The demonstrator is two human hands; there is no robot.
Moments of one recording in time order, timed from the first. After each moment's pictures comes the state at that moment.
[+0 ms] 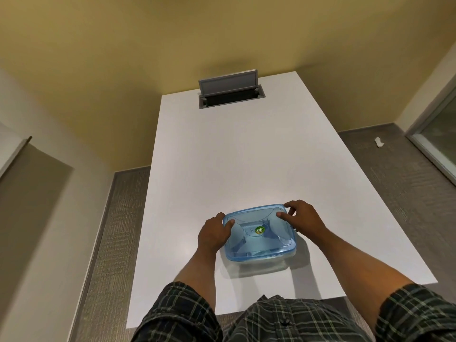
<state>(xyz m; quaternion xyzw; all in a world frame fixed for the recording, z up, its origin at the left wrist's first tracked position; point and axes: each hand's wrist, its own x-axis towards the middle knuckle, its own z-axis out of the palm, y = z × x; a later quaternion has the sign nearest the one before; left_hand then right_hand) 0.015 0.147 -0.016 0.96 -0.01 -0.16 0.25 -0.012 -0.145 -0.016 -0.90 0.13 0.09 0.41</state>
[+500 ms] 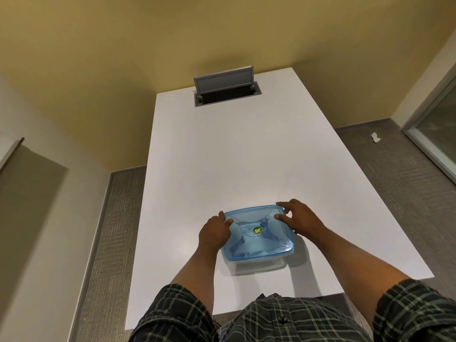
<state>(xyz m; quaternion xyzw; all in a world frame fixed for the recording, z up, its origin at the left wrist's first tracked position) 0.022 0.133 -0.020 0.96 -0.03 -0.23 0.17 -0.014 -0.148 -0.015 -0.92 0.05 0.13 0.36</state>
